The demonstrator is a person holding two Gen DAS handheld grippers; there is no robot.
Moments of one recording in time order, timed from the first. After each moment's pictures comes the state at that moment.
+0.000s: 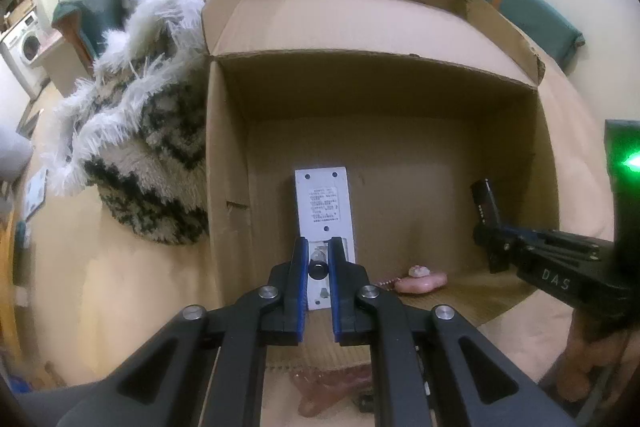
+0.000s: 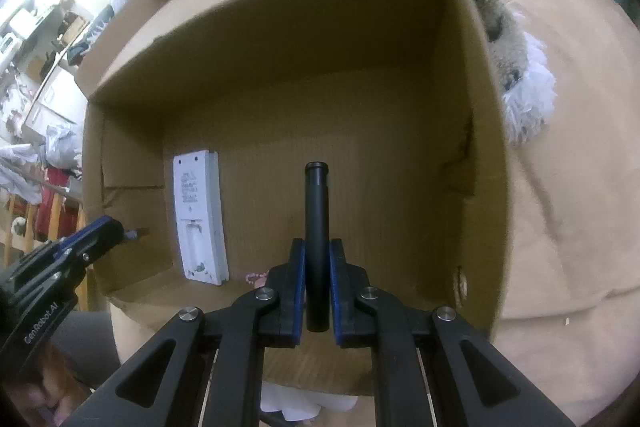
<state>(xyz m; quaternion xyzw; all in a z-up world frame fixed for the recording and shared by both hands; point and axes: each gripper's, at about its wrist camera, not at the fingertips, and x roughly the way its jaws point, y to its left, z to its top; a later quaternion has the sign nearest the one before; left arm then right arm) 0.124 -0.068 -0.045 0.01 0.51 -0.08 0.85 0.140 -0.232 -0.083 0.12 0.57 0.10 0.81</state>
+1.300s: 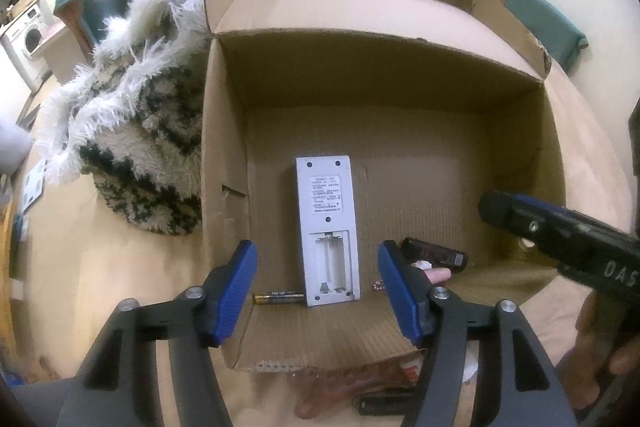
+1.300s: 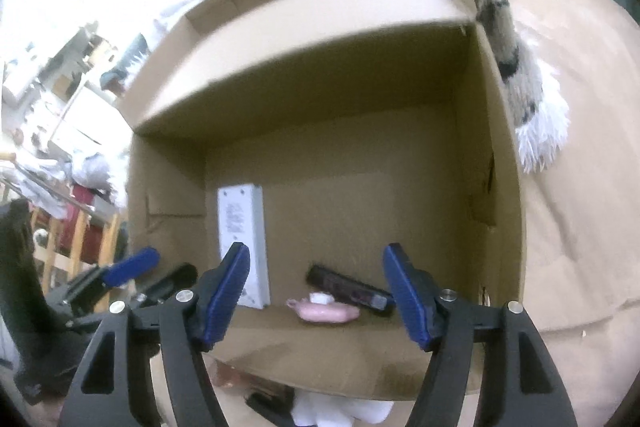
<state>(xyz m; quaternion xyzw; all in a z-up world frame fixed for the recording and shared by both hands) 0.125 -0.060 -0.055 0.00 0.52 -0.07 0.85 0.139 -0.232 -0.060 0.16 0.51 0.13 0.83</state>
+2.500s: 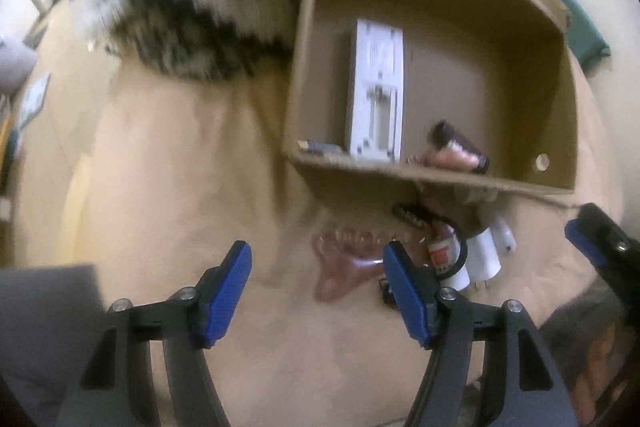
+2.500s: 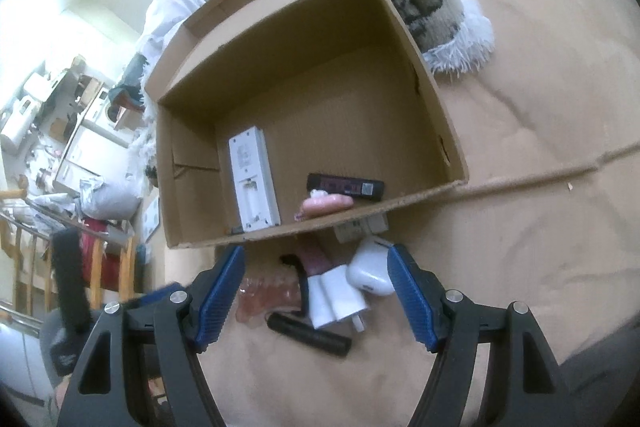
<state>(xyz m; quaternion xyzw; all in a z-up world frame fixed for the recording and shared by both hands) 0.045 -0.019 -0.099 -0.08 0.61 -0.04 0.78 0.032 -0.250 -0.058 0.24 0.51 0.09 0.82</state>
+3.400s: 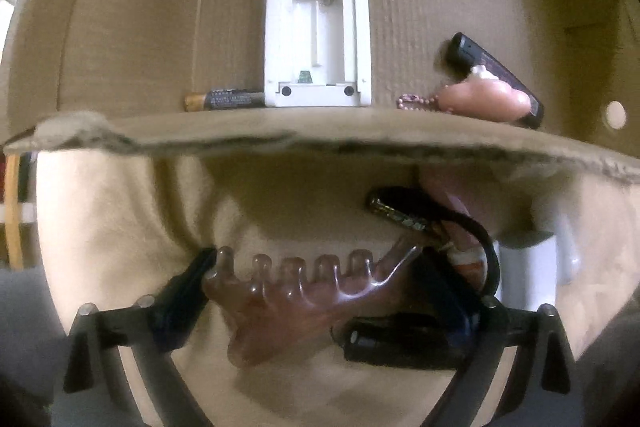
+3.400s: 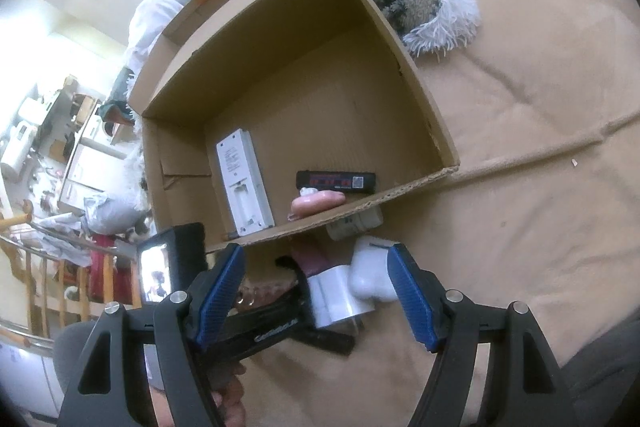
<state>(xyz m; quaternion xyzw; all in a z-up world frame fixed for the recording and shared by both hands) 0.056 -0.110 -0.174 0.00 0.67 0.00 0.74 0.038 -0.259 -0.072 0.28 0.52 0.08 0.80</state>
